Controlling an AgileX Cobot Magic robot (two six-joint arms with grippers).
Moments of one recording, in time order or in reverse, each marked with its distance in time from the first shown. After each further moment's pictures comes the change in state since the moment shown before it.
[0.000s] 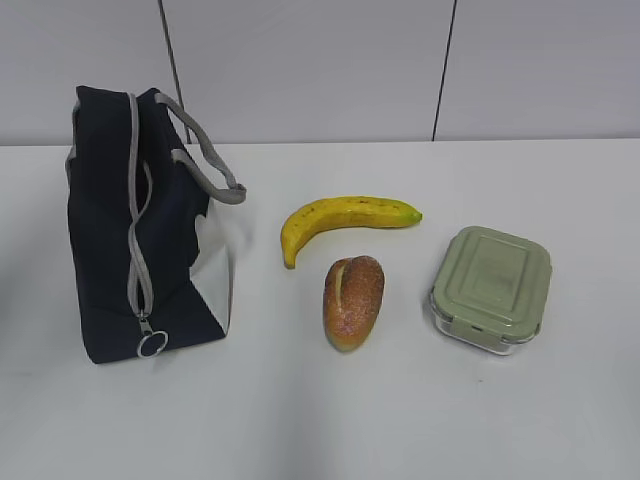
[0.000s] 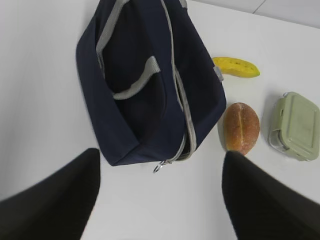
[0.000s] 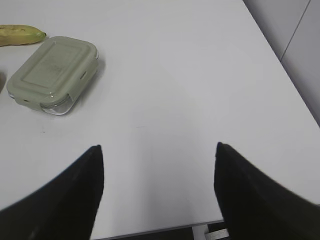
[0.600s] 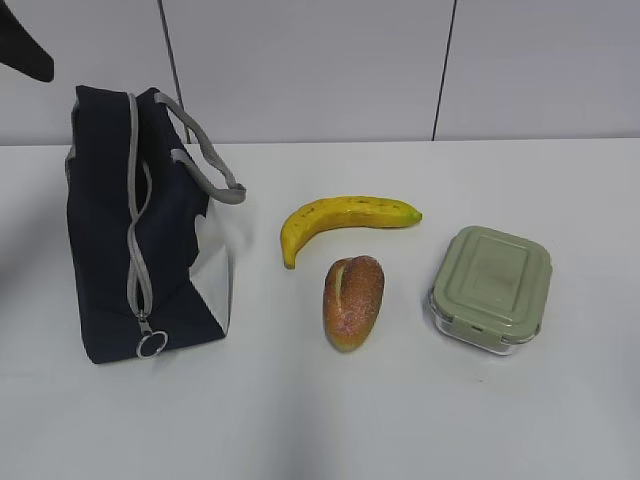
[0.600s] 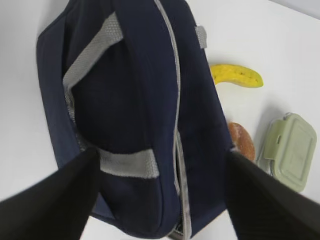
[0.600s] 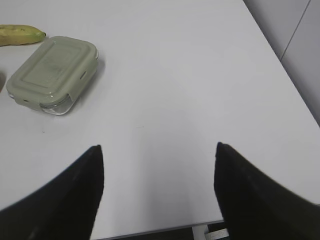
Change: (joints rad) left arm 0.000 0.573 -0.338 -0.120 0.023 0.000; right arm 0.003 0.000 0.000 0.000 0.000 0.000
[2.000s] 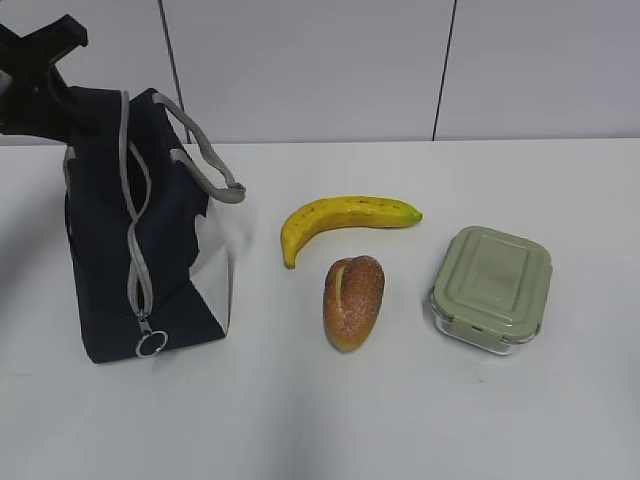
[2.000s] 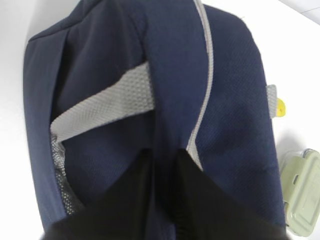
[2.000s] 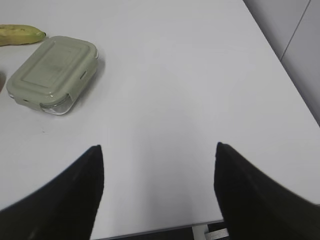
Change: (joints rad) left arm 0.000 0.280 -0.081 -0.065 -0.105 -0.019; right arm 0.000 0.000 0.000 0.000 0.000 0.000
